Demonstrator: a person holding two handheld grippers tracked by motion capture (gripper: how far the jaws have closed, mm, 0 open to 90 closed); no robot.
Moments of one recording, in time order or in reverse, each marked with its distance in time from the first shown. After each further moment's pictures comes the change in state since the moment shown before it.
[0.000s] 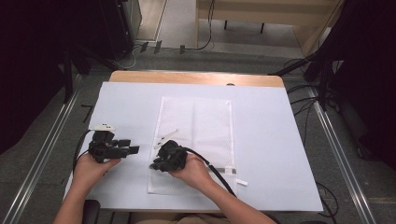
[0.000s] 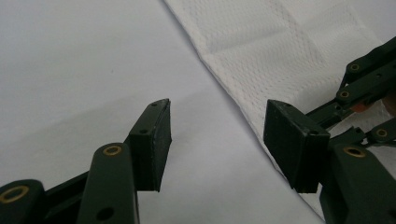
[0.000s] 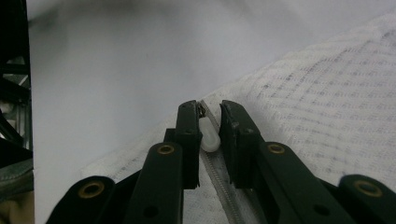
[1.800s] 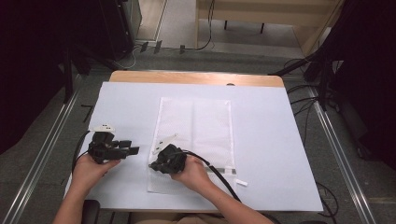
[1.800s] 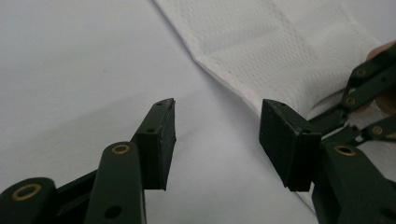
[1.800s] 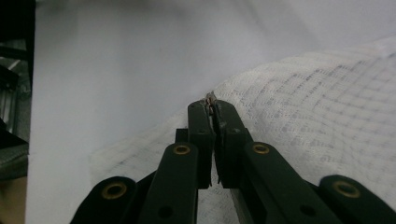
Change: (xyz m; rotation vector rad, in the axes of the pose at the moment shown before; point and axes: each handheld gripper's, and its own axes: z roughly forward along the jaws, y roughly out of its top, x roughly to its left) left arm -0.003 -0.001 -0.002 -0.002 -0.031 0.030; right arm 0.007 -0.003 -0.004 -0.044 -0.010 -0.106
